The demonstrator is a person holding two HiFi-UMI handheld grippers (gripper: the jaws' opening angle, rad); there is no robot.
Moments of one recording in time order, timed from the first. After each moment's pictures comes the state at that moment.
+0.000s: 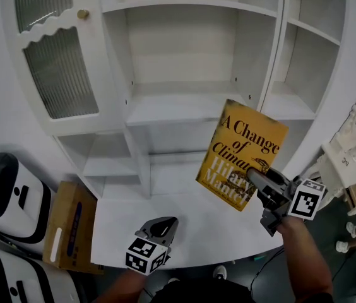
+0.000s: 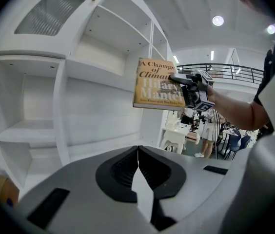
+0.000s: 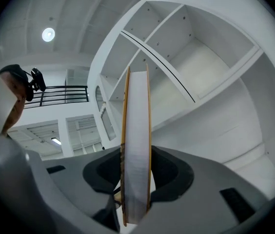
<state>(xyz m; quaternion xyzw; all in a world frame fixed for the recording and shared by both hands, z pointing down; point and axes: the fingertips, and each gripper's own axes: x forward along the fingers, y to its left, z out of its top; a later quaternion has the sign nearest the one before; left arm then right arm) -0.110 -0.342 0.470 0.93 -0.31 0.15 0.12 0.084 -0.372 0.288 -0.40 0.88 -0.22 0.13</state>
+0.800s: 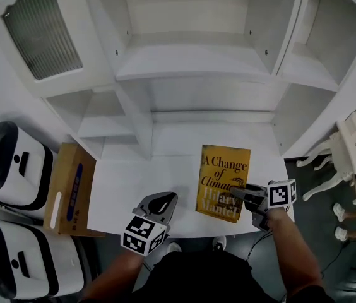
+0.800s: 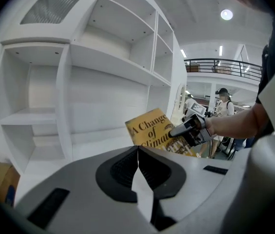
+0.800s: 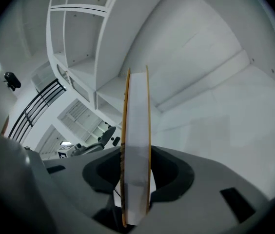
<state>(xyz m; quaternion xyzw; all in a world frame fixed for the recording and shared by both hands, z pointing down) -0.109 -0.321 0.525 0.91 -0.34 0.18 0.14 0.073 -0.334 0.566 -0.31 0.82 -0.48 -0.02</state>
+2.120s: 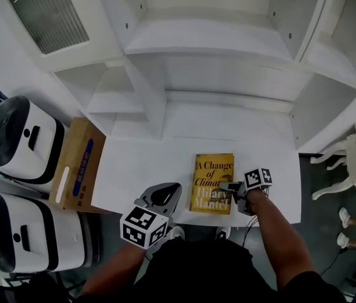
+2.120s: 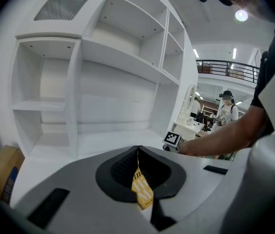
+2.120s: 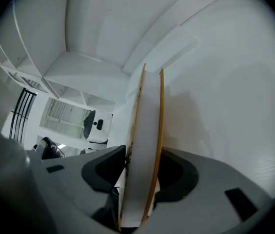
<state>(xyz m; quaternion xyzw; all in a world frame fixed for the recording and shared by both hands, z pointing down) -0.113 -0.308 0.538 0.89 -0.38 0.18 0.19 0.033 -0.344 0.747 -0.27 0.71 -0.64 -0.13</state>
